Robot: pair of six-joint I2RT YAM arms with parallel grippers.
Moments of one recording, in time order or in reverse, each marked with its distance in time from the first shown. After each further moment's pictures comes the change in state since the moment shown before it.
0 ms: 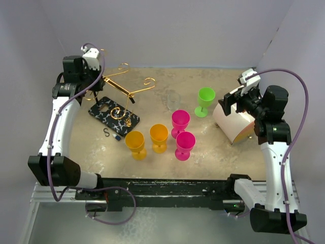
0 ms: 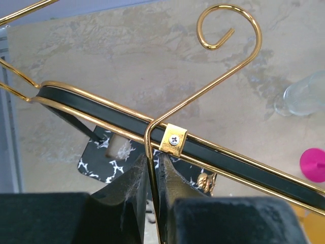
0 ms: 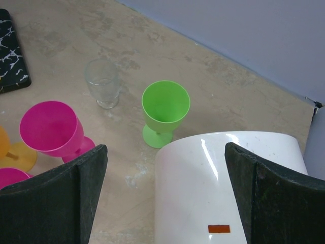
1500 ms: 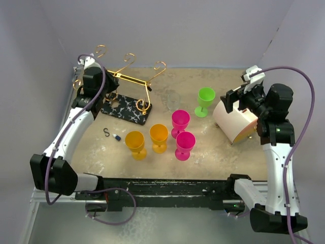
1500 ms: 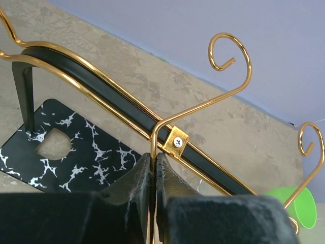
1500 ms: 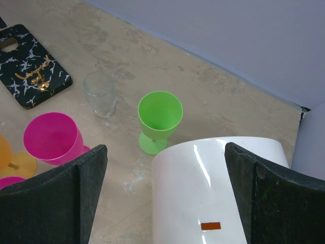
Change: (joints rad) left arm -0.185 -0.056 -0.286 0.473 -0.322 -0.733; right arm 0.000 -0.002 0.068 -0.023 0.024 0.020
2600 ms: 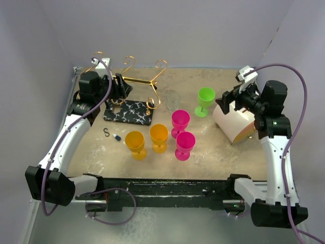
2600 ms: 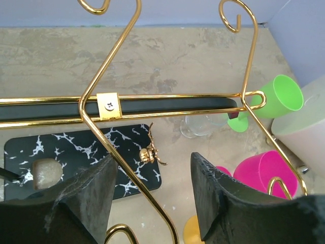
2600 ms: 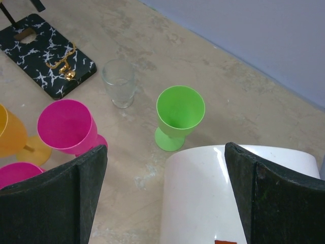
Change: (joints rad) left arm -0.008 -0.109 -0.061 -0.041 0.380 0.320; right arm 0.006 0.057 -0.012 -0.010 -0.092 -0.029
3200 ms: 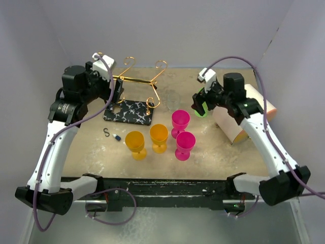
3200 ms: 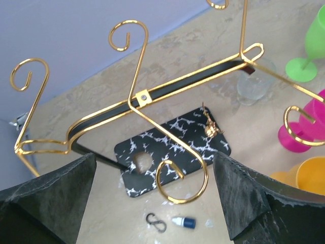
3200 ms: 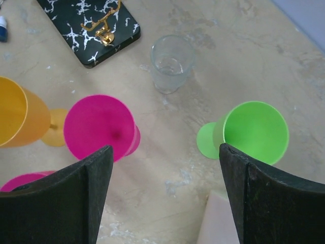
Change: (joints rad) left arm -0.011 -0.084 0.269 -0.370 -0.052 0.525; right arm 0.357 0.241 0.045 -0.023 0.181 -0.043
